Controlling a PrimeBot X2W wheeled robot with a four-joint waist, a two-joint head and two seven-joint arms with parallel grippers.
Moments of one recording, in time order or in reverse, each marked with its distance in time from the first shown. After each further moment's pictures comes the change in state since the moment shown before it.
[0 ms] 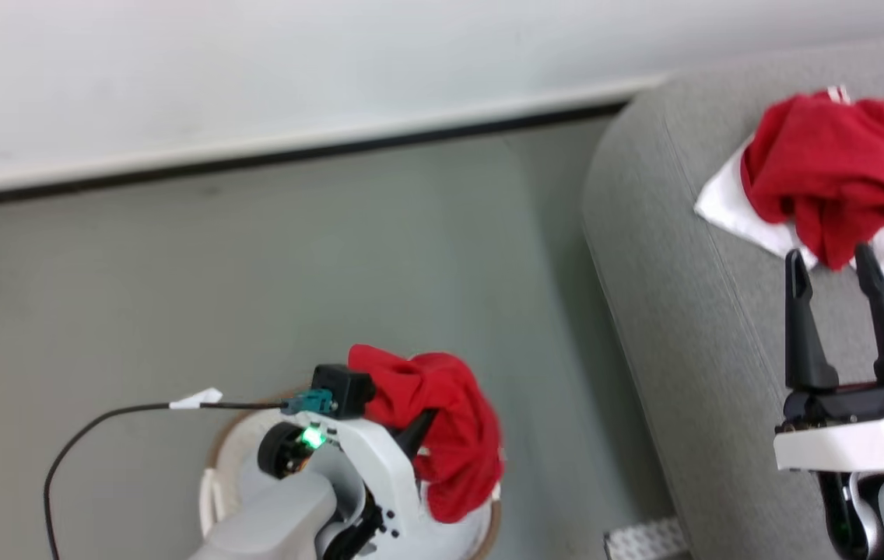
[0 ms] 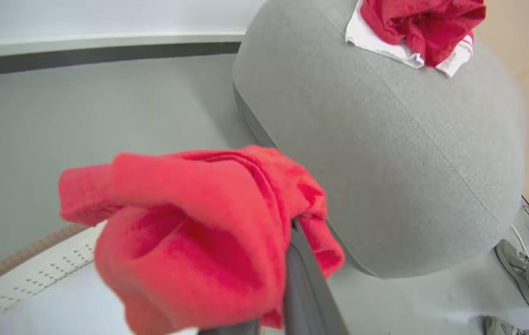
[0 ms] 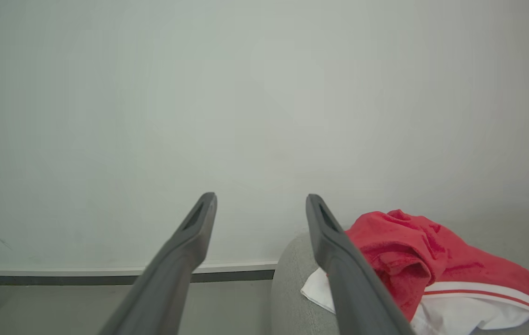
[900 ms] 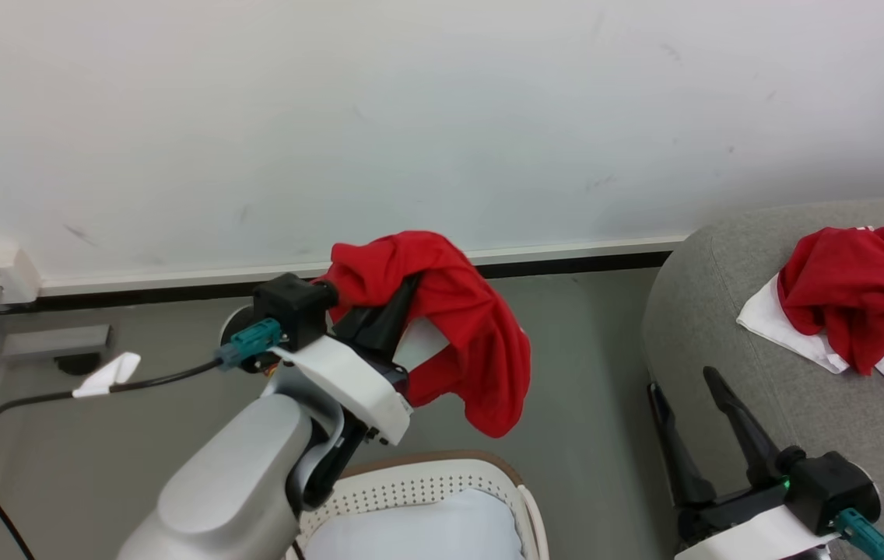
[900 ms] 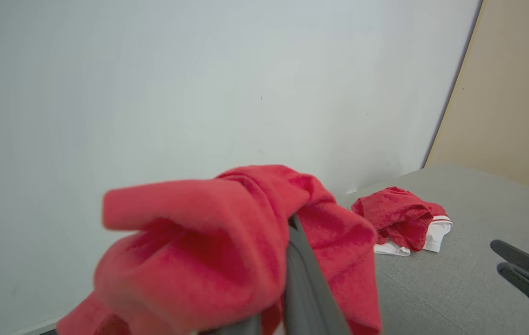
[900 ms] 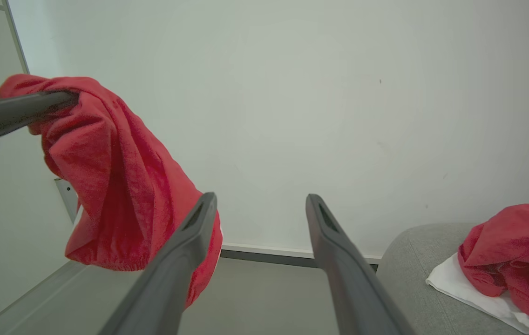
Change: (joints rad) left arm 0.064 0.066 0.449 -0.415 0.415 0.081 -0.001; right arm 0.138 0.018 0.224 0.091 0.024 0.000 -0.002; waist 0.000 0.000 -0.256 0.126
